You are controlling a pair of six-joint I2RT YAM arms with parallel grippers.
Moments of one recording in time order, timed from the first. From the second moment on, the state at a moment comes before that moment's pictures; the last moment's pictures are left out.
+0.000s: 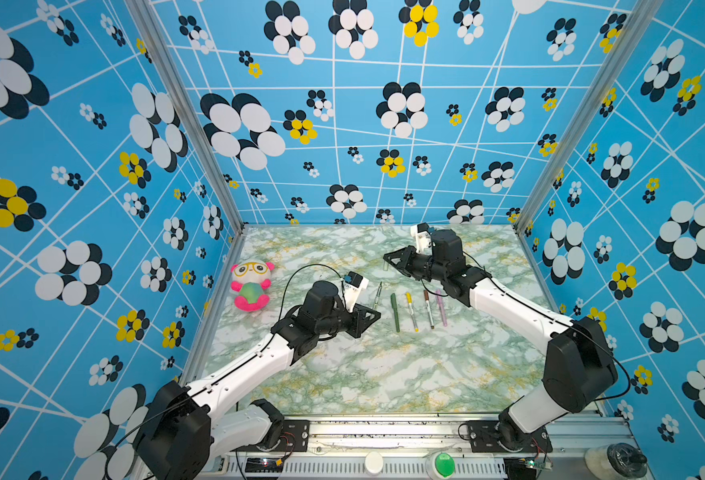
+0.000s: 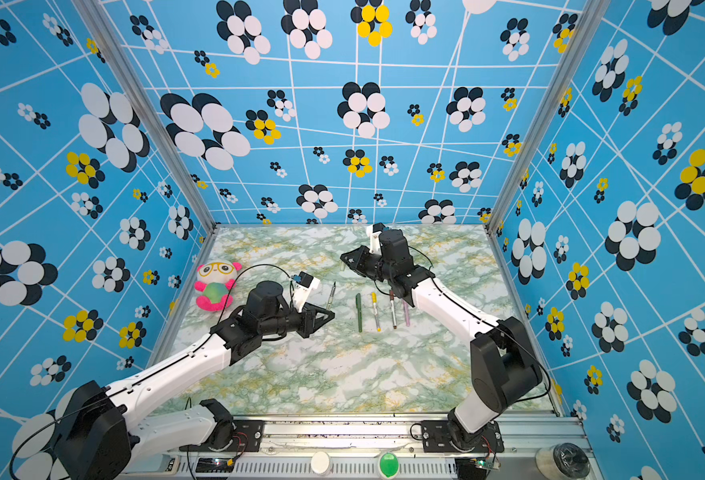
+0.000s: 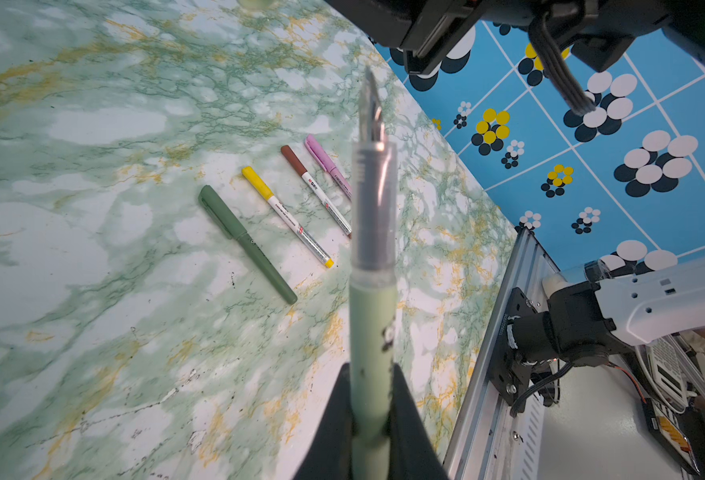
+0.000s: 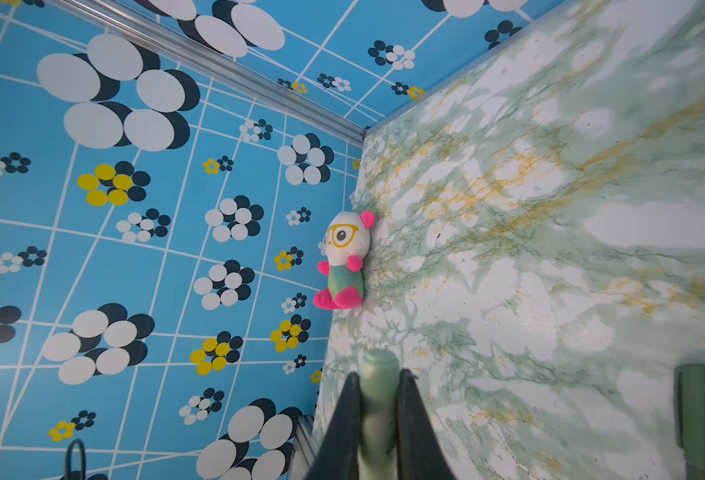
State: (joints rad) left arm -0.62 1.17 0.71 -0.02 0.50 -0.40; right arm 0.52 1.60 1.20 0.03 -0.43 0.91
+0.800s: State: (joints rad) left arm -0.62 1.17 0.71 -0.02 0.43 -0.40; right arm 0.57 1.57 1.20 0.07 -0.49 0.91
